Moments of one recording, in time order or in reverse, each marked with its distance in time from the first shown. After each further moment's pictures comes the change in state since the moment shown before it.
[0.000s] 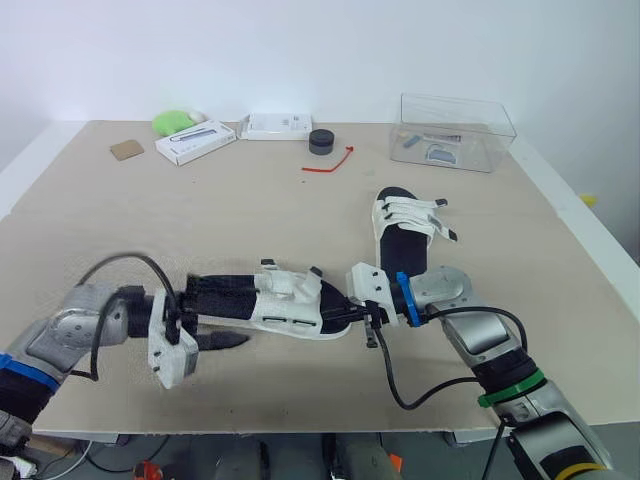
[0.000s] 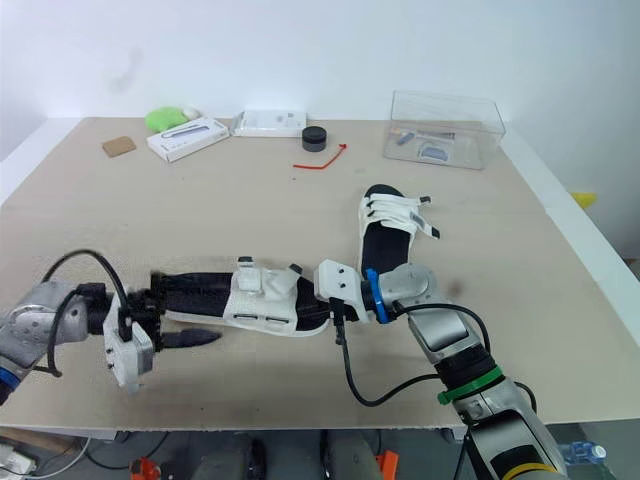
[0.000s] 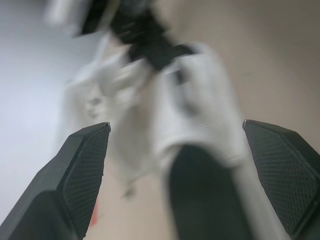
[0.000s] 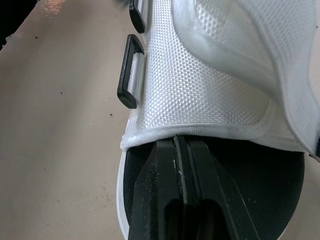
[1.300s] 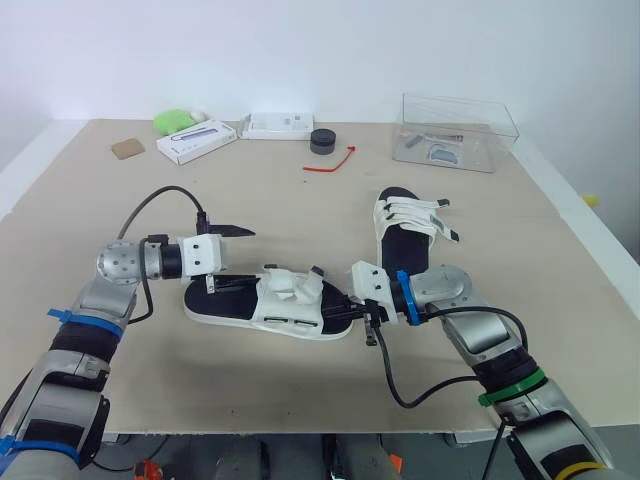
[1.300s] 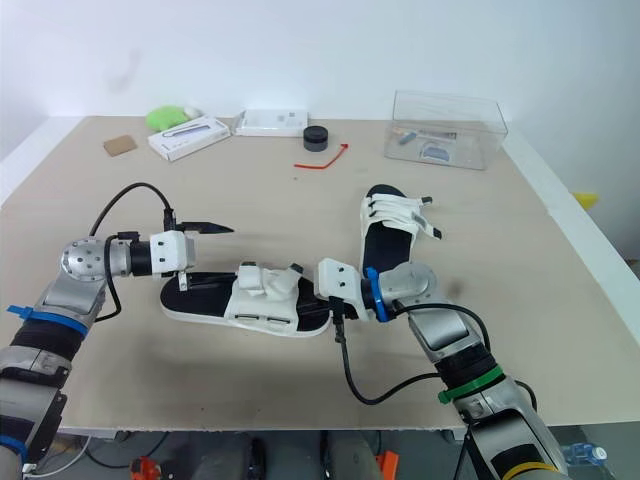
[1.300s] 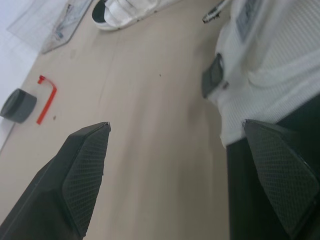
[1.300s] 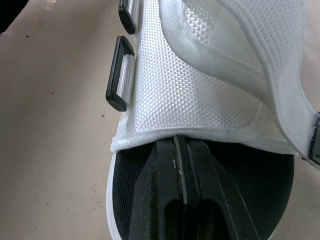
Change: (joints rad) left arm -0.338 -0.325 0.062 0.372 -0.038 0.512 -0.347; right arm -0.005 -0.004 0.002 -0.003 -0.003 0.001 -0.022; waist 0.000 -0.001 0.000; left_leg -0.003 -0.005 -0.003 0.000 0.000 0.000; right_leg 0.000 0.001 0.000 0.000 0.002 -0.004
